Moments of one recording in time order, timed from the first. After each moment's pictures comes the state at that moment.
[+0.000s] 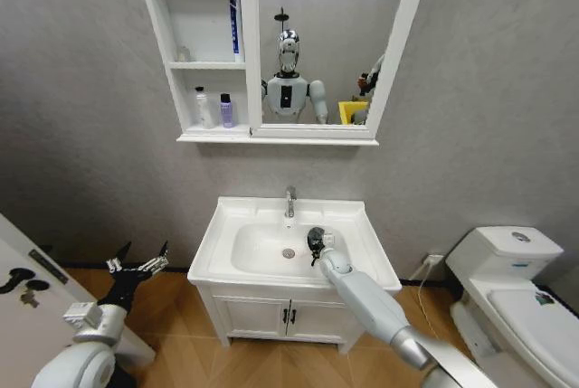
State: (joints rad) left arm 1.53 -1.13 -0.86 -2.12 -0.49 0.06 0.00; right arm -0.54 1.24 -0.11 1.07 0.70 -0.34 0.39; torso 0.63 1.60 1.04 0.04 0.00
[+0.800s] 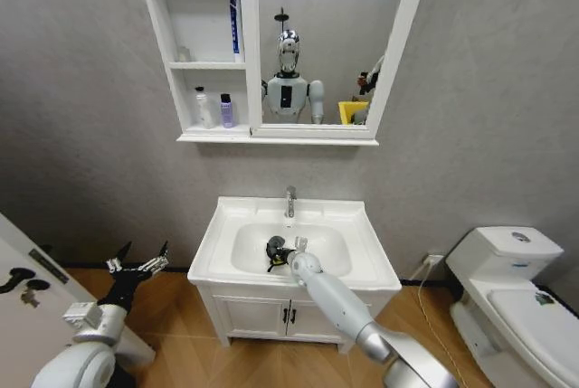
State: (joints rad) left arm 1.53 -1.13 -0.86 -2.12 -0.49 0.06 0.00; right arm -0.48 1.45 -0.13 0.92 0.95 -0.30 0.26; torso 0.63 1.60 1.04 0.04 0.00
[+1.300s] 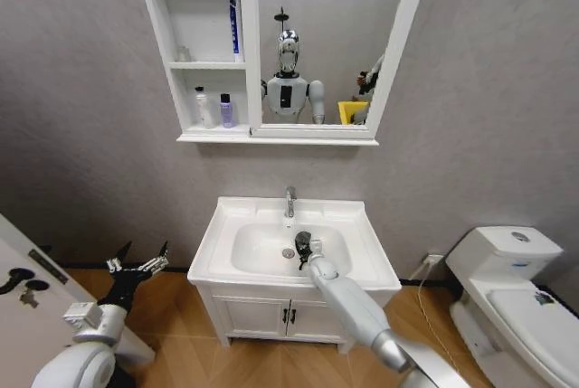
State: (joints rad) left arm 1.53 -1.13 -0.86 -2.12 -0.49 0.06 0.00; right arm -0.56 1.31 -0.03 1.01 0.41 -0.22 0.29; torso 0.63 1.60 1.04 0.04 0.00
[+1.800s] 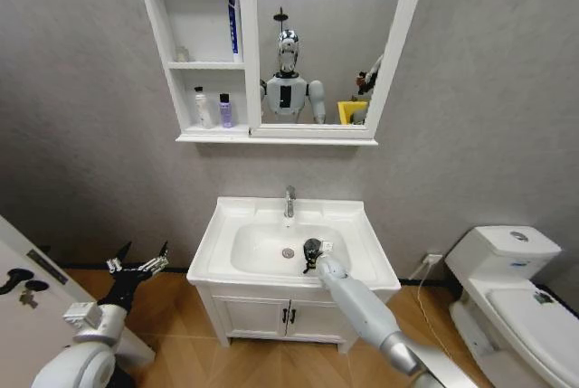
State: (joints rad) left arm 1.53 -1.13 -0.86 -2.12 -0.49 0.06 0.00; right arm -0.48 1.35 -0.06 0.90 0.96 -0.38 0.36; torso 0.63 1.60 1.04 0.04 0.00
